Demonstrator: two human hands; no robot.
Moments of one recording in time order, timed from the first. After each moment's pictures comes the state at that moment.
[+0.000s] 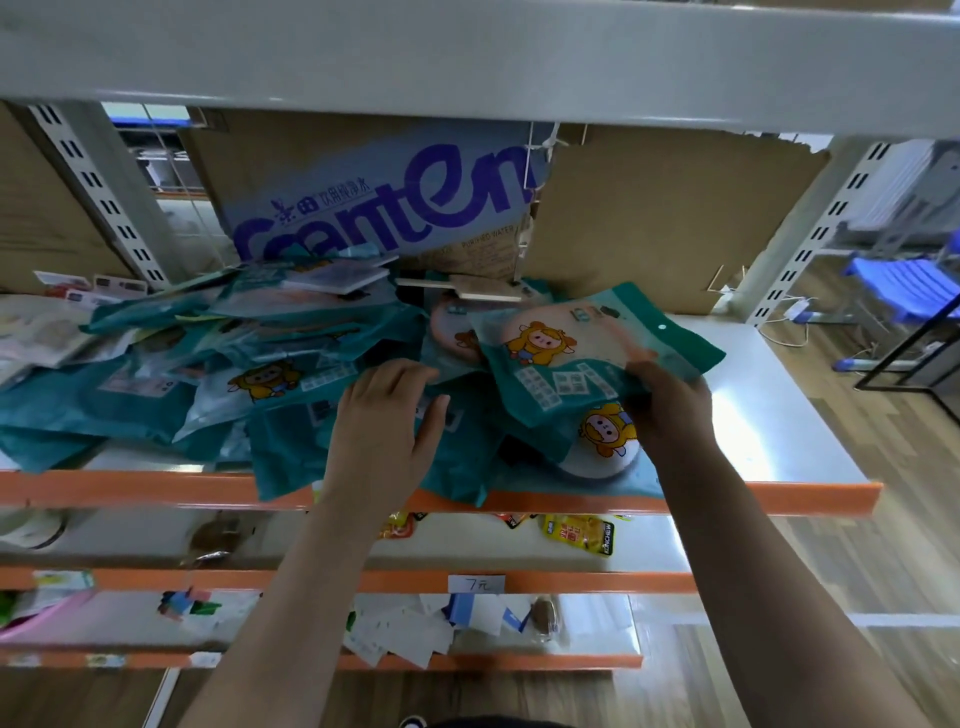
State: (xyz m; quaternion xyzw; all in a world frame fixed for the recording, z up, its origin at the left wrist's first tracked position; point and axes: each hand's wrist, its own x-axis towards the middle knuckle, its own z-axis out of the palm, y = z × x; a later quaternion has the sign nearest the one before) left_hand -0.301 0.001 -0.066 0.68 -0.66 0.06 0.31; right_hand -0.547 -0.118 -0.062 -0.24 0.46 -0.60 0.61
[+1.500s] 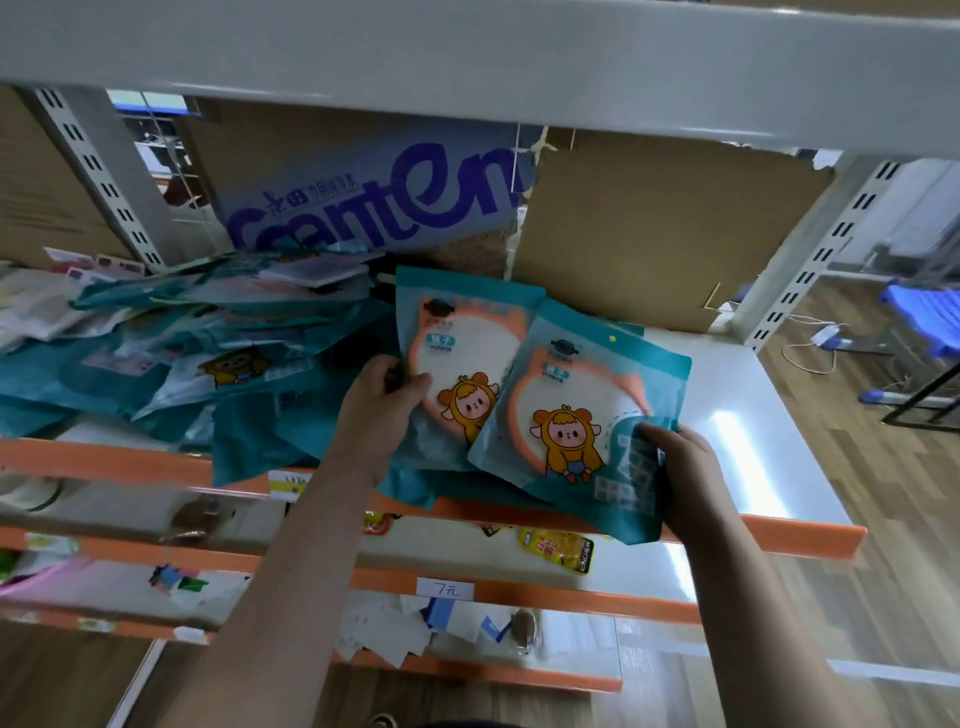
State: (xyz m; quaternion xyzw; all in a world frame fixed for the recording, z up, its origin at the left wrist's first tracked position) left_hand -0.344 -0.040 -0.059 0.68 -0.31 -0.37 0.54; right_hand -0.618 -0.114 -0.091 -0.38 0.52 -0.40 0.65
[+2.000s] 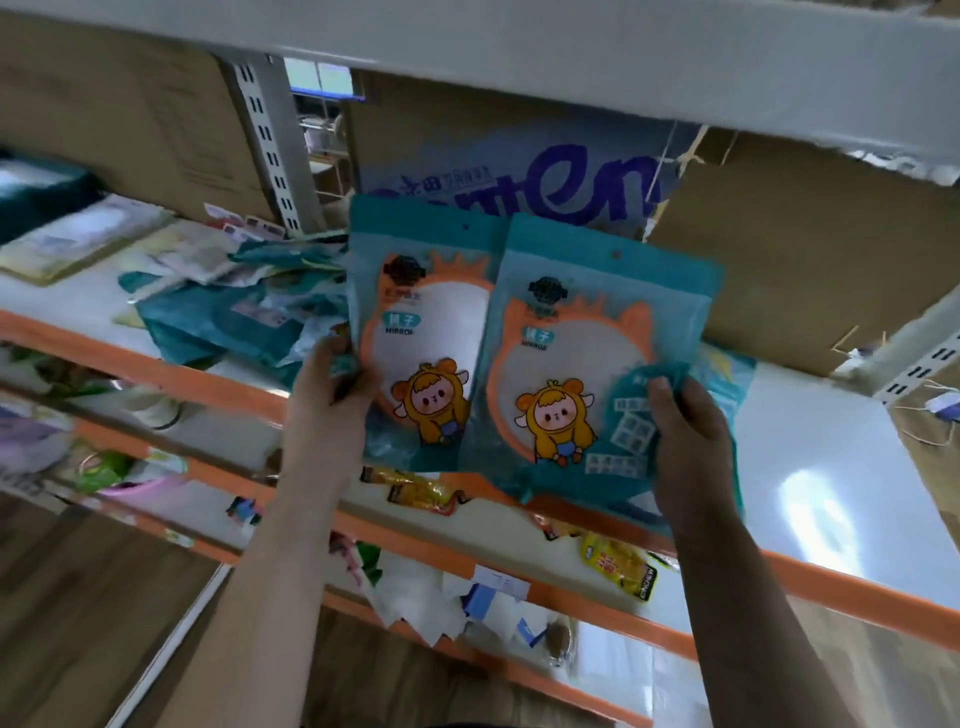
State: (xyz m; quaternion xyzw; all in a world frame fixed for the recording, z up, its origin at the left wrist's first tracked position) left_hand -0.271 0.064 -0.046 0.69 -0.26 -0.19 0.65; right_hand -0.508 -0.086 -0.065 -0.51 0.42 -0.48 0.57
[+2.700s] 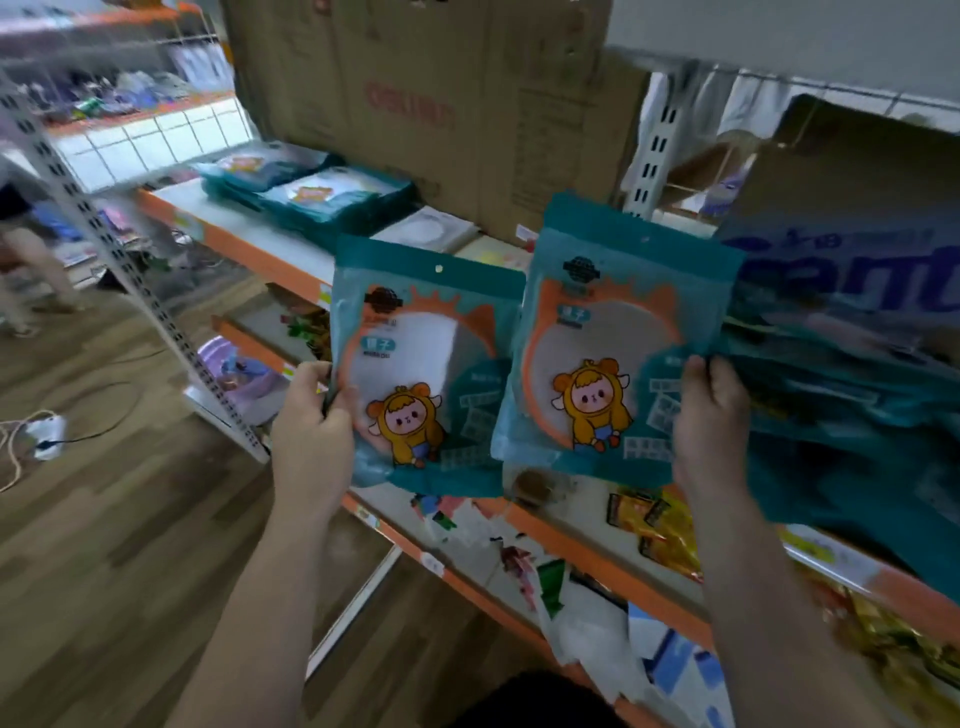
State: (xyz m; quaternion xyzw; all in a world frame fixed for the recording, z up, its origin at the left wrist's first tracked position) left_hand 0.052 0.315 -0.066 0.80 -0.16 -0.01 0.58; right_hand -0.128 0.067 -0.069 -0.61 0.41 -0.44 0.51
